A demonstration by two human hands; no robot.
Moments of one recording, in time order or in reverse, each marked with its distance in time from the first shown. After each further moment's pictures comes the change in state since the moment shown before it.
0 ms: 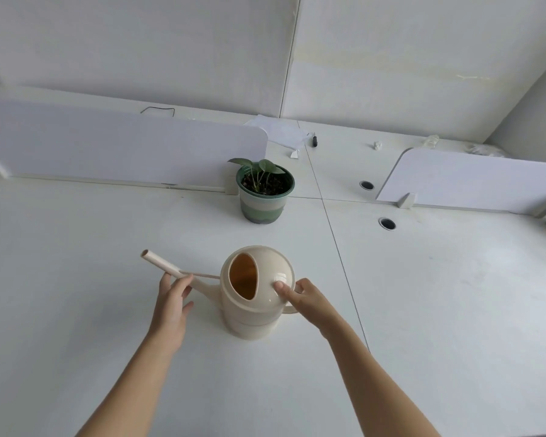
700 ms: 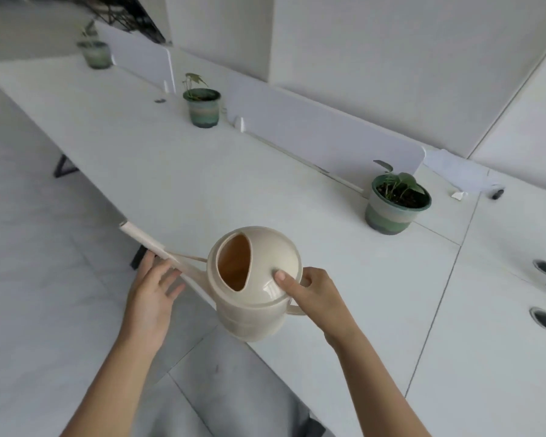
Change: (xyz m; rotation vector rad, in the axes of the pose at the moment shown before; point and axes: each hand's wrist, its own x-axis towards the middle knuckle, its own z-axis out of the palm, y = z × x) left_hand -0.262 -0.028 -0.042 -0.278 0.549 0.467; right_hand -0.117 -0.013 0.006 -0.093 -0.542 -0.575
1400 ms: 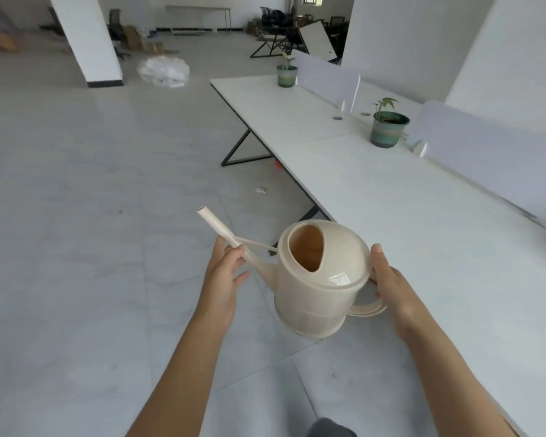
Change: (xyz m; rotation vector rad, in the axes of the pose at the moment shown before) left_hand -0.068 0.142 -0.273 0.034 0.278 0.100; right_hand -0.059 -0.133 0.265 0.060 -0.239 -0.058
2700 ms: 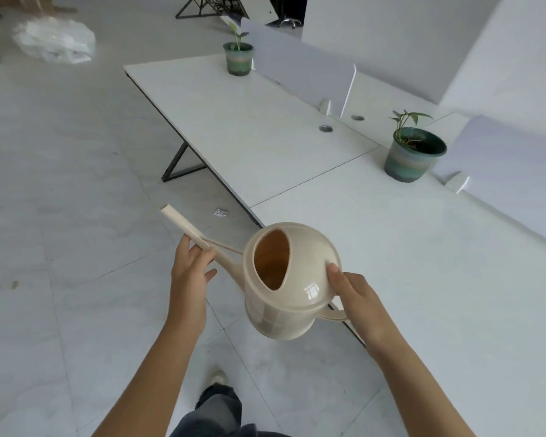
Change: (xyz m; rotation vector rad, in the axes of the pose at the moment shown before) left_hand 0.537 0.041 0.027 0.144 -0.010 -0.018; right_hand 0.452 -0.110 0.134 -0.152 0.122 0.112
